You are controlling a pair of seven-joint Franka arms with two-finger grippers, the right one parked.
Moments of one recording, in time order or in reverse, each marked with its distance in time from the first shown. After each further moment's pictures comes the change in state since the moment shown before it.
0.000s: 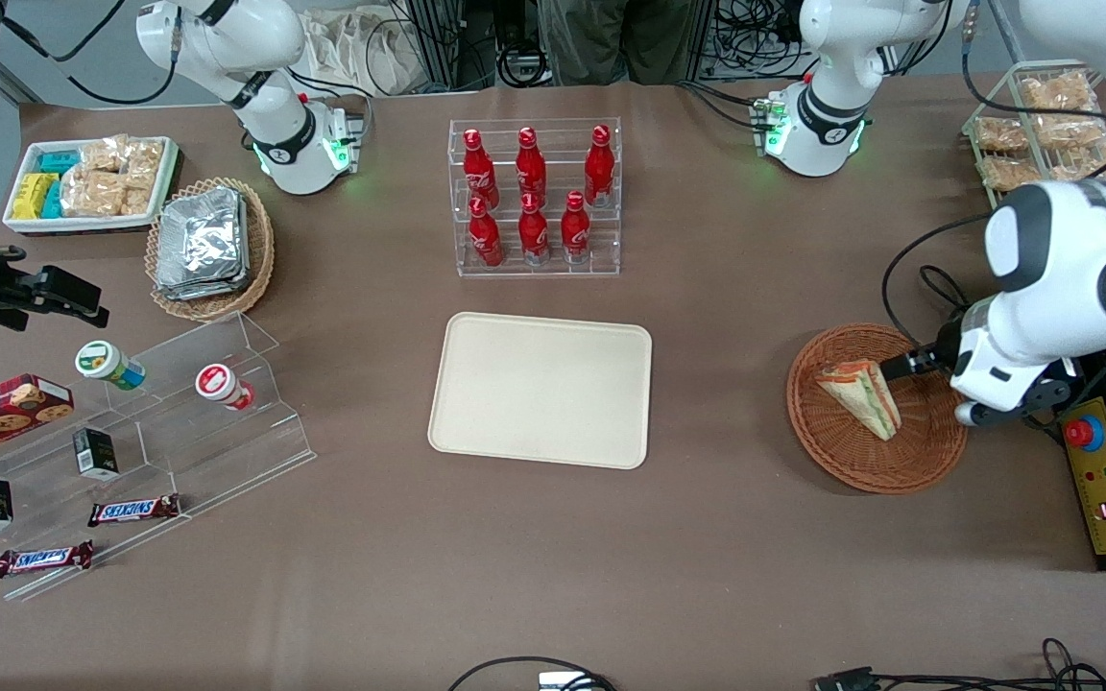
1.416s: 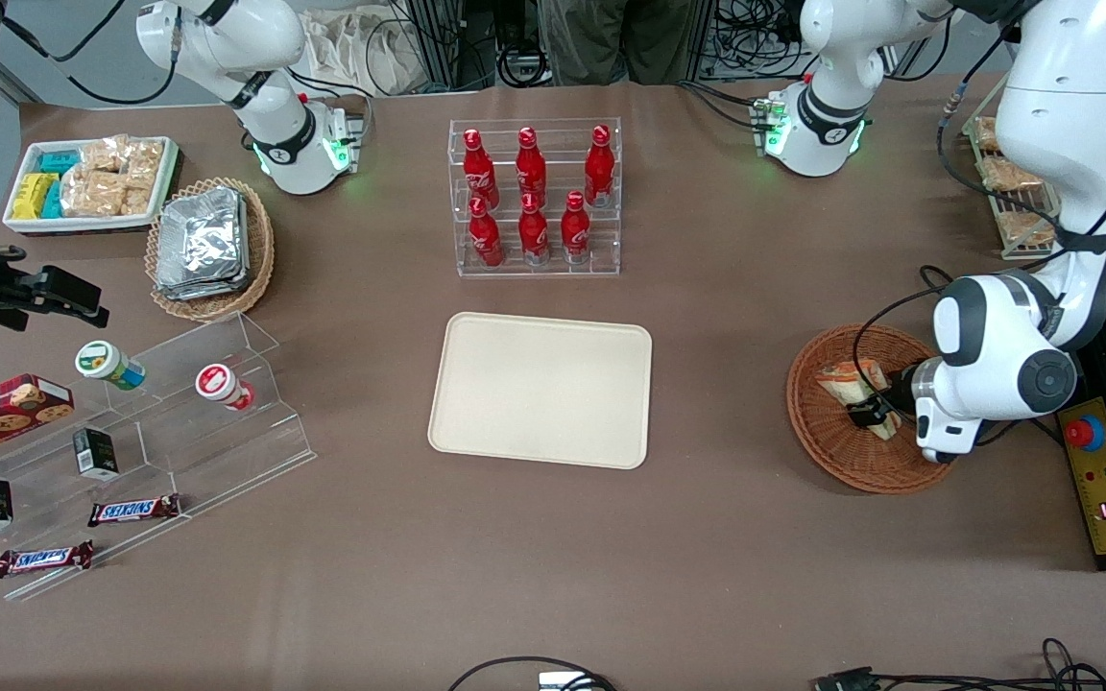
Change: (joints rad) arm 0.038 0.272 -0.017 0.012 -0.017 0.172 -0.294
